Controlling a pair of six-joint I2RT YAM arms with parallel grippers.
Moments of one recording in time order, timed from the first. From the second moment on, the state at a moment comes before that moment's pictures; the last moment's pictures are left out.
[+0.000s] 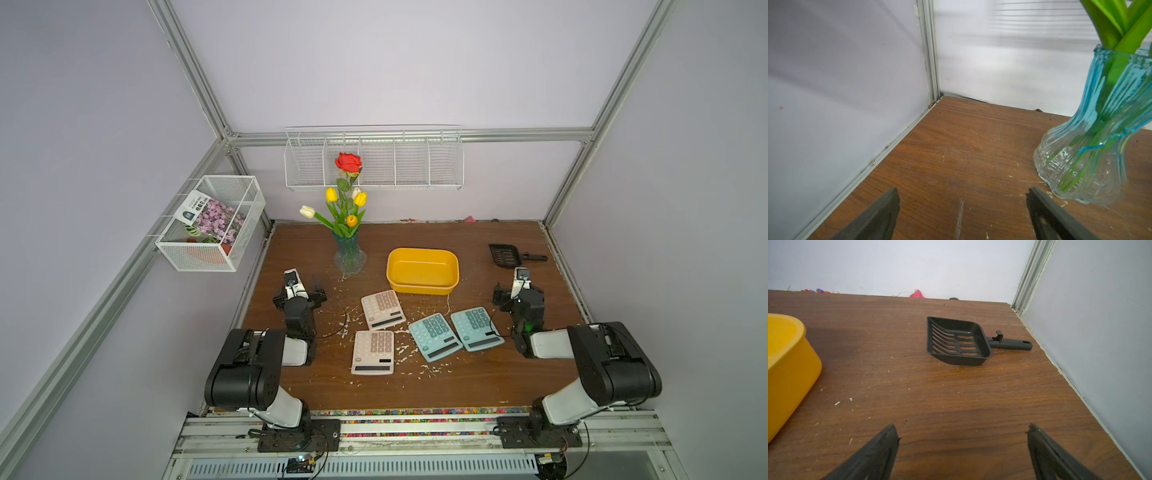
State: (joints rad) left arm -0.09 1.56 0.30 1.14 -0.32 -0.04; right arm 0.08 1.57 0.36 0.87 0.27 -0.03
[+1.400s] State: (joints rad) left arm -0.11 1.49 0.32 0.97 -0.34 -0.03; right arm 0.08 1.41 0.49 0.53 0.25 -0.03
